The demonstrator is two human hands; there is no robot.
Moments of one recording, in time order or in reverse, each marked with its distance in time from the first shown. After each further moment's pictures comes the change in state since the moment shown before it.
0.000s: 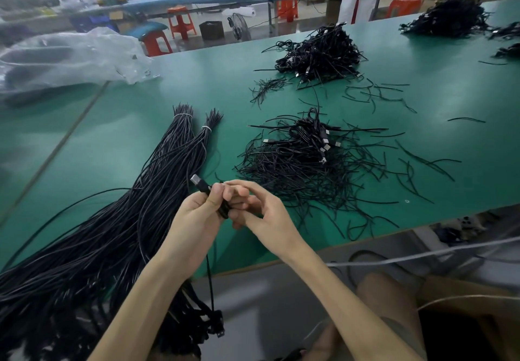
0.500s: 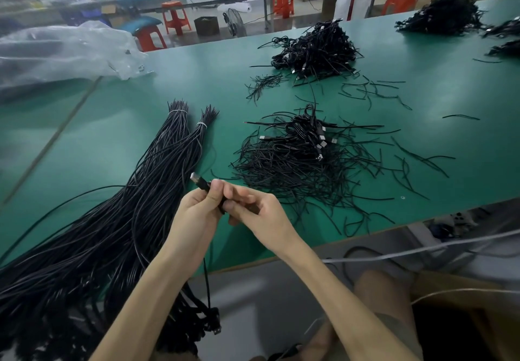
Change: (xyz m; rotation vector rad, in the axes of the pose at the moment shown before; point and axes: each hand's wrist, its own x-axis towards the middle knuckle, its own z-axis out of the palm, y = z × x) left_hand 0.005 -0.013 -0.006 0.051 -0.027 0.029; right_hand 0.001 0.004 0.002 0.002 0.004 0.073
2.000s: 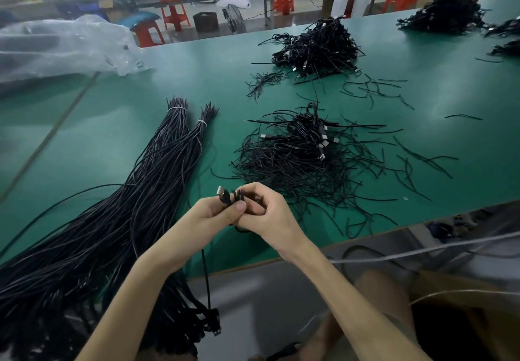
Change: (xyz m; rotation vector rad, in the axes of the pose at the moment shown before) left_hand 0.007 0.002 -0.018 0.407 -0.298 -0.115; right_hand 0.000 -0.003 -0.010 -0.055 0.039 0.050
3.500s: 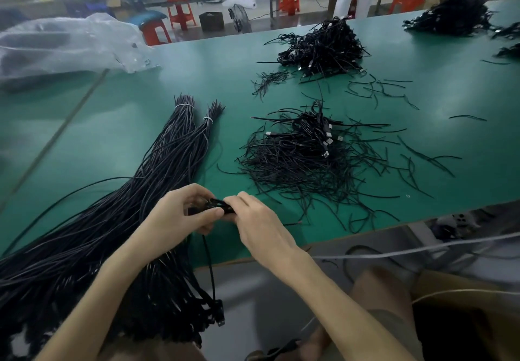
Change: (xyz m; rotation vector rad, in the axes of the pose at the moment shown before) left_hand -0.020 -0.014 -0.049 0.369 0.283 -0.080; right_hand -0.005 0.009 0.029 -0.956 -0.073 -0.306
